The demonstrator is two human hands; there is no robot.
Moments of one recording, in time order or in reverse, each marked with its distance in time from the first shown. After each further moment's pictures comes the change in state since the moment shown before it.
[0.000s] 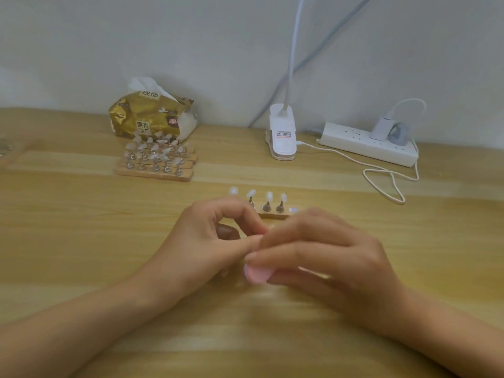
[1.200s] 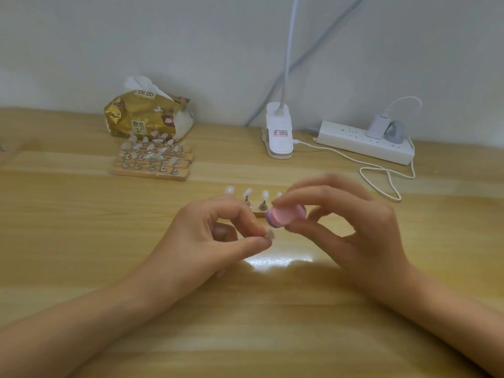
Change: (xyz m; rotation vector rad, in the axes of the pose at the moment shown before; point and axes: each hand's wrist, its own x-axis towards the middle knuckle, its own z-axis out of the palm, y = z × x) left_hand -0.001 0.000 0.002 0.027 0.014 0.026; right_hand 0.004 0.013 -0.013 -0.011 0.117 0.120
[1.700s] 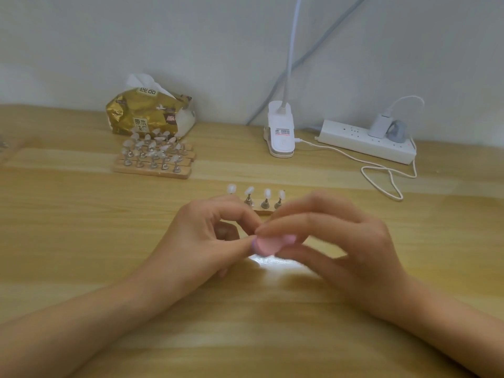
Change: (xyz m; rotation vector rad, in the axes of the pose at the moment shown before) left_hand 0.000 -0.002 -0.001 0.015 0.014 0.018; right_hand -0.003 -0.006 0.005 0.006 -0.079 -0.066
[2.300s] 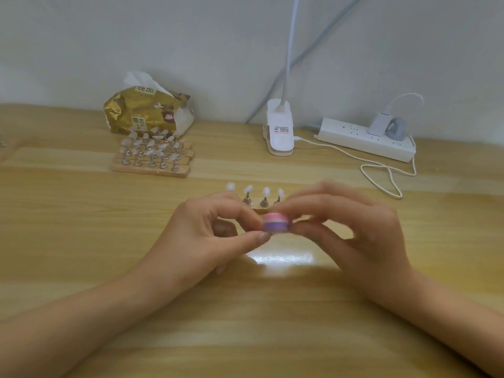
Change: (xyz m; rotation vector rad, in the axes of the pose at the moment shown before) left_hand 0.000 -0.001 -0.001 0.008 -0.007 -0.006; right_hand -0.001 0.001 -0.004 0.102 0.040 0.070
